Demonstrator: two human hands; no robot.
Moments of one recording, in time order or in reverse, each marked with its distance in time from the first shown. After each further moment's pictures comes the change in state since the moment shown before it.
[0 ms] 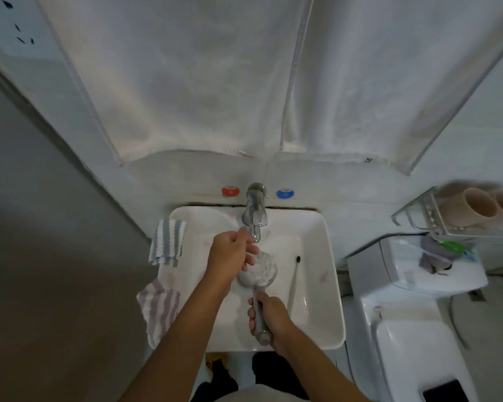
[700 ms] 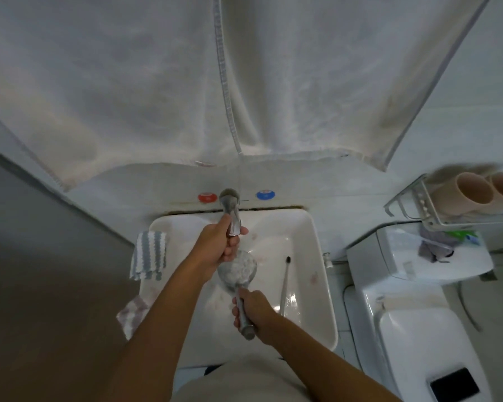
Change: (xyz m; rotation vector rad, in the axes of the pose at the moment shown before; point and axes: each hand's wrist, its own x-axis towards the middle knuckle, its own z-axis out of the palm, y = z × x) left_hand 0.044 0.024 0.029 -0.043 -0.218 -0.137; right_hand 0.044 -0.022 -0.012 -0.068 -0.098 0.075
